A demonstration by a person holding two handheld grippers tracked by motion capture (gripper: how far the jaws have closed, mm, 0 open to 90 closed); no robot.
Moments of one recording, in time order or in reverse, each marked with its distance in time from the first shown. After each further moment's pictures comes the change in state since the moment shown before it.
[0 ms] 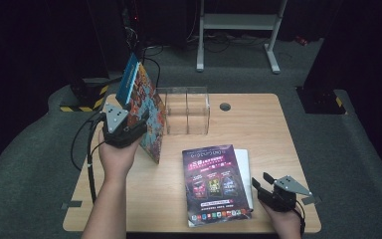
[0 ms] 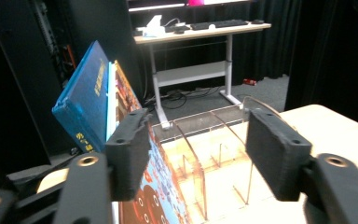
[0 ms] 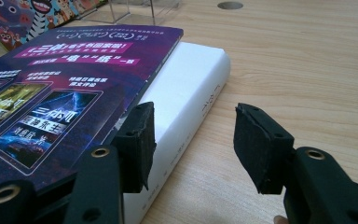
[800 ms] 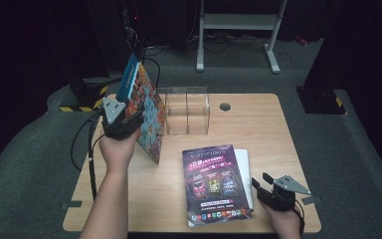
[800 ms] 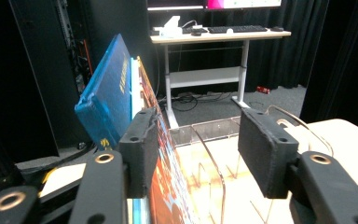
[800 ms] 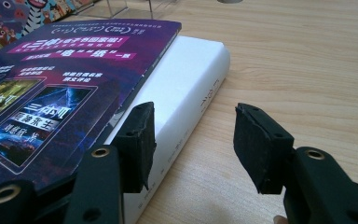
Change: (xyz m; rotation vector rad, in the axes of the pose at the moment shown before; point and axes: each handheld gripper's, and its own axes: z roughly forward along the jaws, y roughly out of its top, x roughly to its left) left arm 0.015 -0.008 0.026 -0.002 0.059 -0.067; right arm -0.002 -0.002 0.004 0.015 -0.001 0.005
